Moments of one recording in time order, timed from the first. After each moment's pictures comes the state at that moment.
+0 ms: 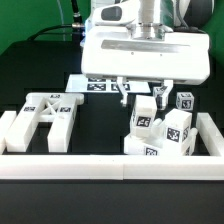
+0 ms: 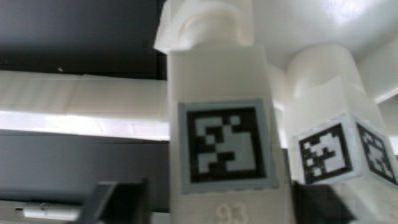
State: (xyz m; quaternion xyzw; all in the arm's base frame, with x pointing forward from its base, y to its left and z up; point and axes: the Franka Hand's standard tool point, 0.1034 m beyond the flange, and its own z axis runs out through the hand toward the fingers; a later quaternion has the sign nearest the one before) arm 0.641 0.015 0.086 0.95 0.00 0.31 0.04
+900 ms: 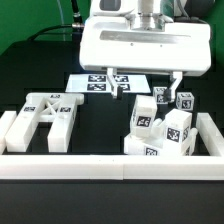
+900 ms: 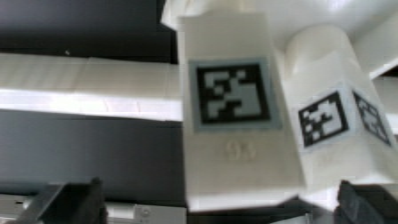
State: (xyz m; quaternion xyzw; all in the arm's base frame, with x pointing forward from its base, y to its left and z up) arm 0.646 0.011 0.106 0.95 0.00 0.30 0.04
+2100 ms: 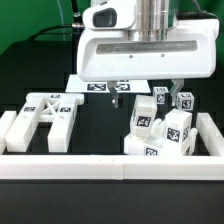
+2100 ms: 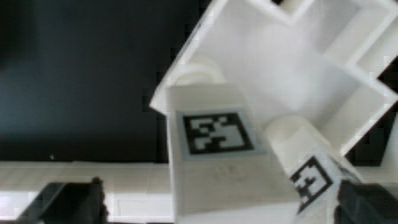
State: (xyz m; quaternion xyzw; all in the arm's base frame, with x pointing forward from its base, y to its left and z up) arm 0.646 0.013 0.089 1.00 0.00 0.04 -0.01
